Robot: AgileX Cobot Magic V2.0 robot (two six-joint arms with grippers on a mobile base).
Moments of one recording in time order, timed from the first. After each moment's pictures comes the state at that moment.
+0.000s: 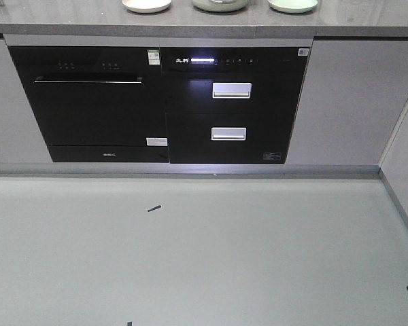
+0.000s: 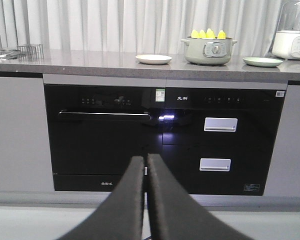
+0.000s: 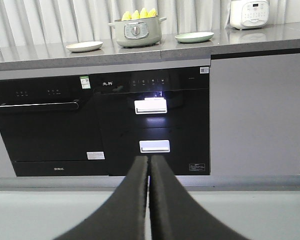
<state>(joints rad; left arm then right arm) 0.02 -0.01 0.02 -0.16 0.09 0.06 0.09 -0.01 0.03 -0.12 0.13 0.15</state>
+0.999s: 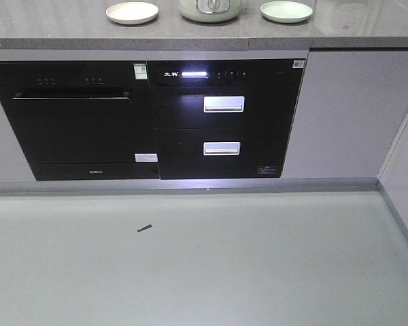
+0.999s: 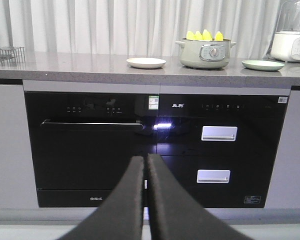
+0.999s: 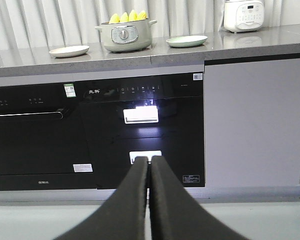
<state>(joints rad) 0.02 -0.01 0.02 -0.16 0.09 0.06 0.09 -0.01 0.03 -0.12 0.13 0.15</state>
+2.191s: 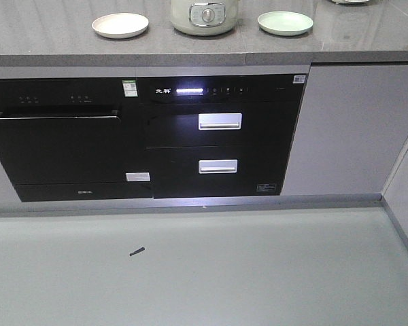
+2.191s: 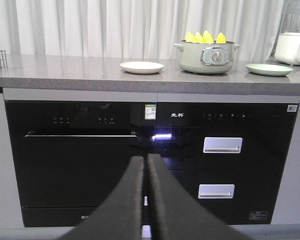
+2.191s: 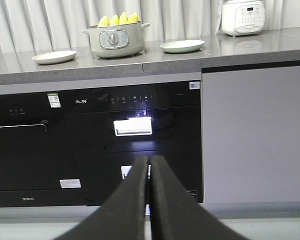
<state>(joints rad) 0.02 -0.01 0.02 -0.16 0.09 0.06 0.09 -0.01 0.03 -0.12 0.13 0.15</state>
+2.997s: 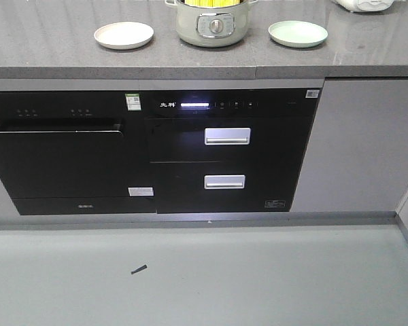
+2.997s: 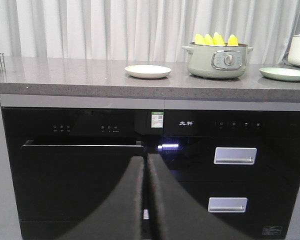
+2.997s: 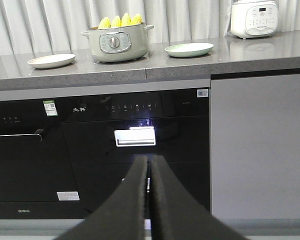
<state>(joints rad) 0.02 -0.01 0.02 -0.16 0.09 0.06 0.09 -0.01 0.03 -0.12 0.13 0.15</state>
